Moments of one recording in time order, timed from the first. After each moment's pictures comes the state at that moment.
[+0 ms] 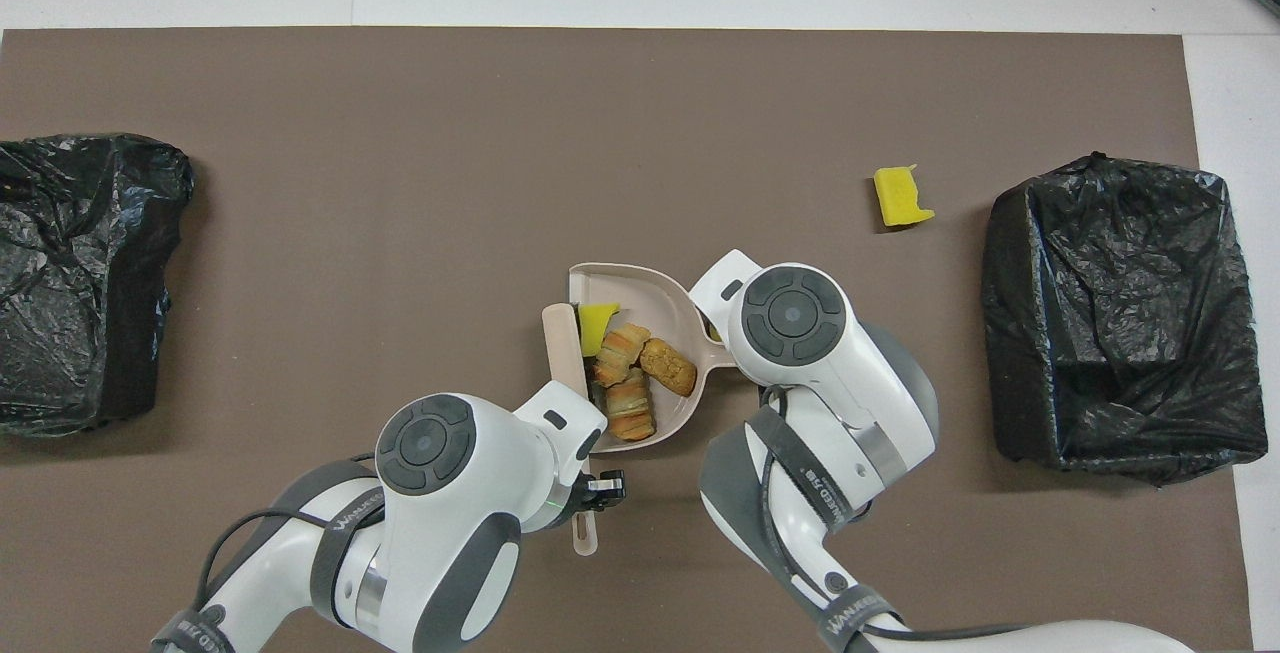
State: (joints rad) left arm -0.69 -0.04 -0.04 -2.32 -0.47 2.22 -0.55; right arm 0.37 0.20 0.12 -2.03 -0.18 2.13 -0.93
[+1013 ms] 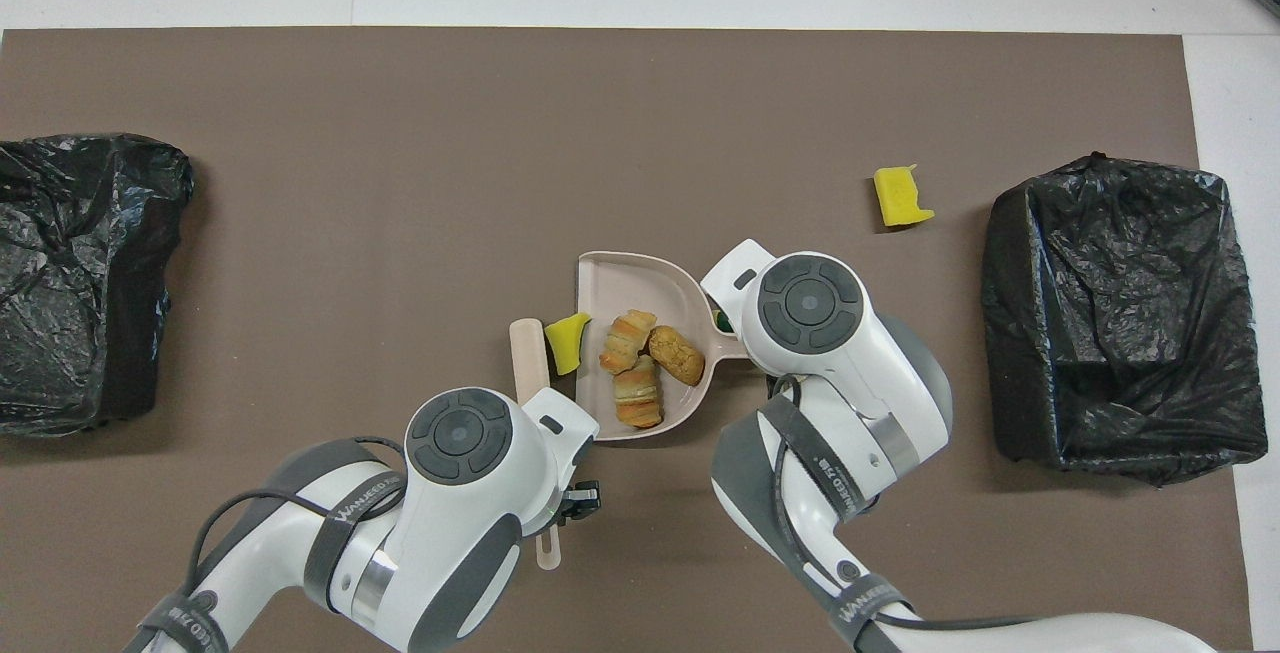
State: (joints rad) left arm -0.69 -0.05 -0.03 -2.31 -0.27 2.05 -0.64; right arm 0.35 0.20 0.12 -2.02 -0.18 2.13 -0.93
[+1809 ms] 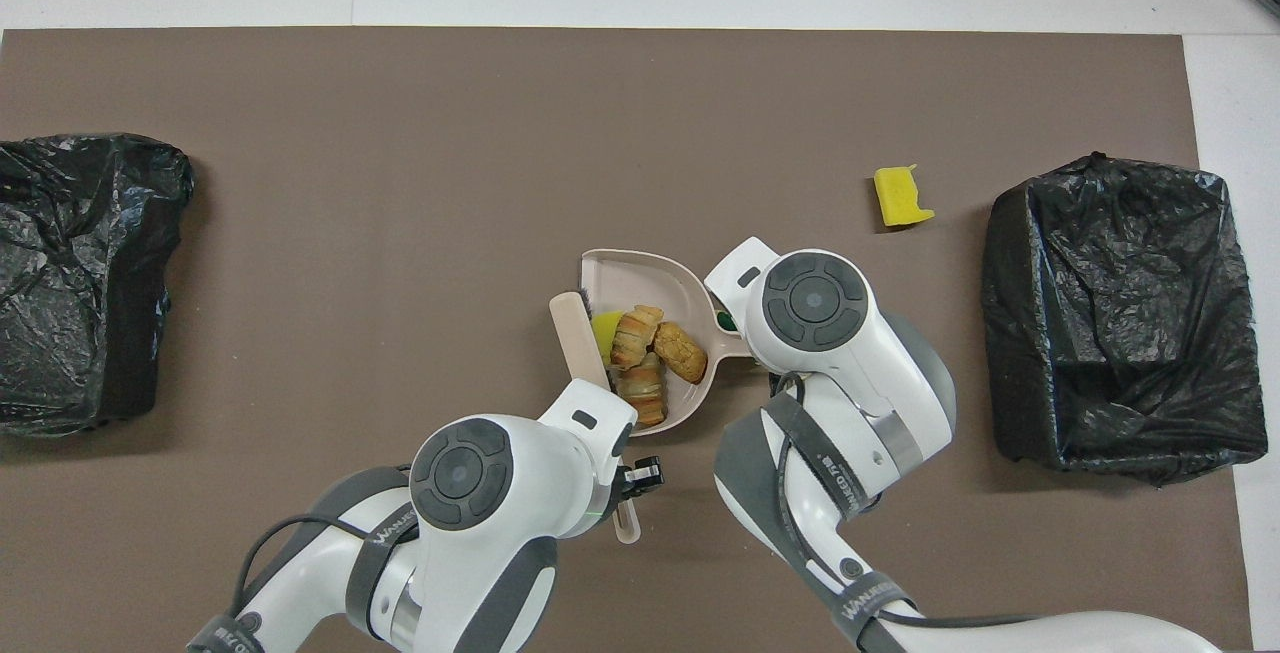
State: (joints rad) left arm -0.75 -0.03 -0.05 -2.29 -0.44 2.32 -0.71; right arm 0.34 0.20 0.12 -2.02 -0.18 2.13 -0.93
